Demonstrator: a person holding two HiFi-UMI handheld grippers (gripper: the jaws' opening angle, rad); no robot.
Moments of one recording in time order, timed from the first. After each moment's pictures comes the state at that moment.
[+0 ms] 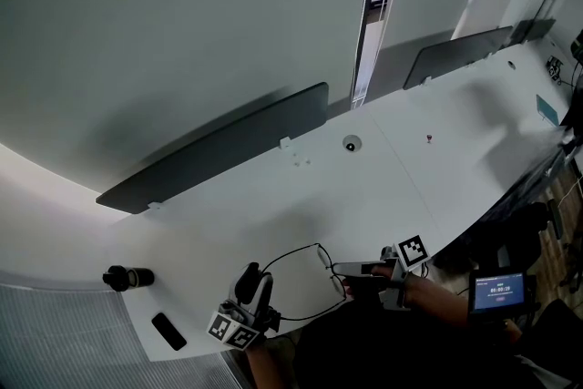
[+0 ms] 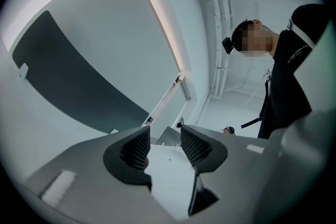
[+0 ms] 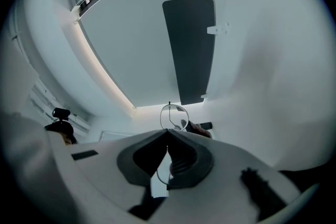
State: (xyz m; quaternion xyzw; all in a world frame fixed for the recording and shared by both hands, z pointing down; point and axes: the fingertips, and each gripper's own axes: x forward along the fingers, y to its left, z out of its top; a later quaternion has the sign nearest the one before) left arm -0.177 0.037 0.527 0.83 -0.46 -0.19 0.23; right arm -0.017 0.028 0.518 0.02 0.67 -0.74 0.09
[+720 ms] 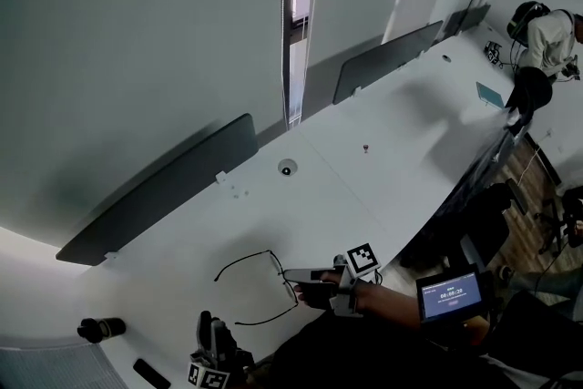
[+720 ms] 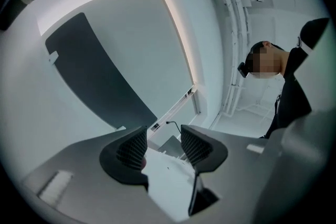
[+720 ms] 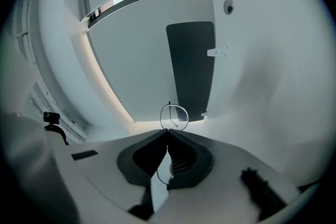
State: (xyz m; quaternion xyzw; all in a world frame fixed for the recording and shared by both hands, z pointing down) left arm -0.192 0.066 0.540 0.78 -0.49 -0.27 0.29; right arm 0.008 -0.014 0.527 -0.05 0.67 -0.72 0.15
